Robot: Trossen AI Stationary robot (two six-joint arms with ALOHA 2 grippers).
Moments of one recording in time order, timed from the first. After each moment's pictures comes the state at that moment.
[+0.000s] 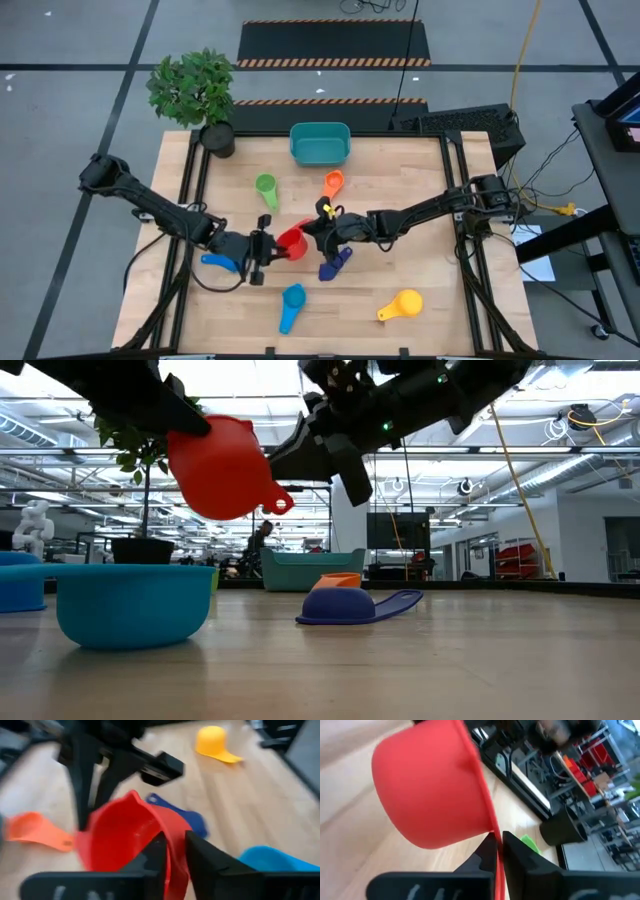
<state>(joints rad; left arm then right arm) -0.45 1.24 0.63 0.09 -0.39 -0.09 0.16 1.83 1.01 0.44 0.27 -0.66</state>
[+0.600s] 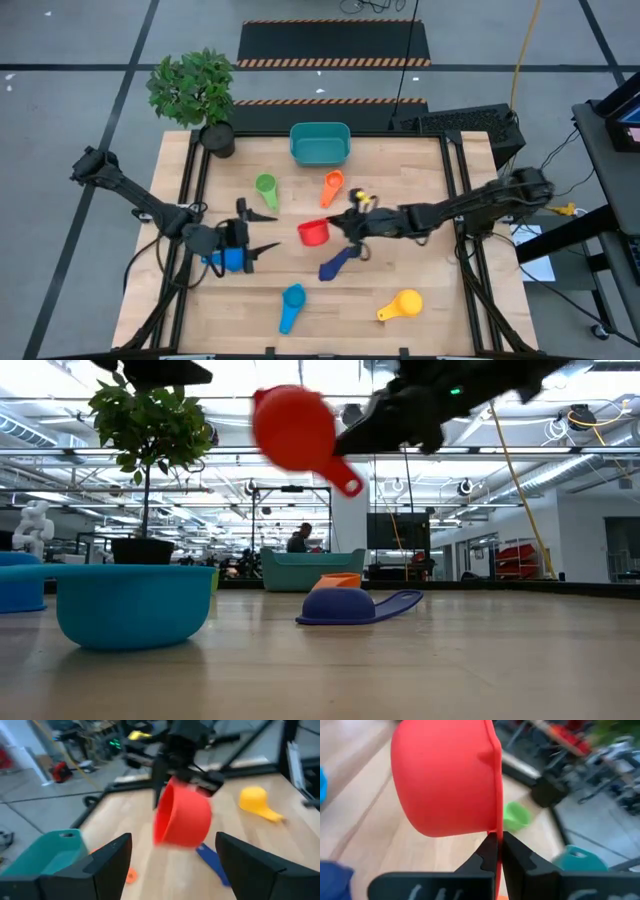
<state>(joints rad) -0.54 1.02 0.63 0.08 -0.73 0.00 0.17 1.46 0.74 0.38 0.37 -0.36</state>
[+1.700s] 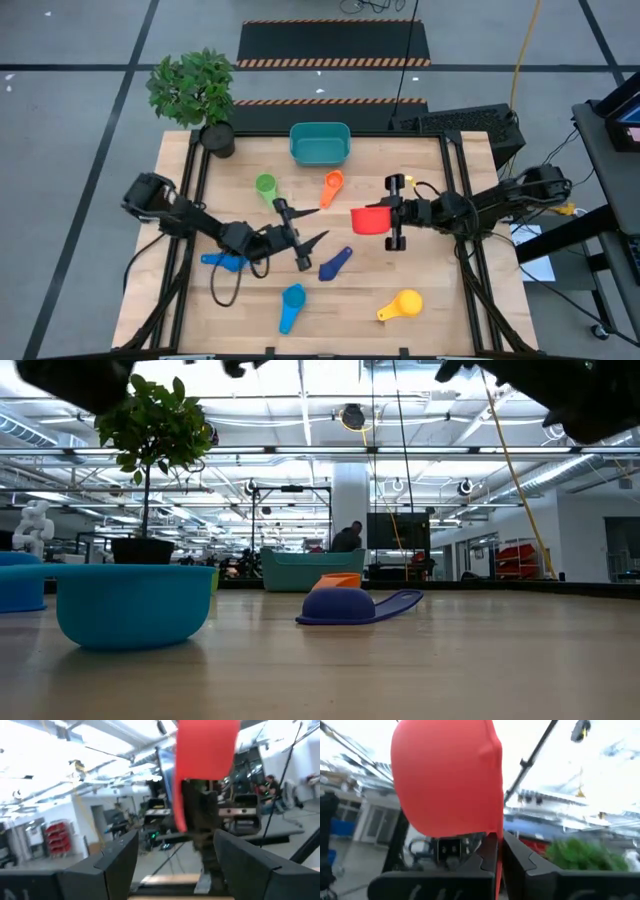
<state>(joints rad) -0.36 1.76 0.80 1.44 -0.59 0.53 0.13 1.38 0.40 1.55 0.02 -0.21</state>
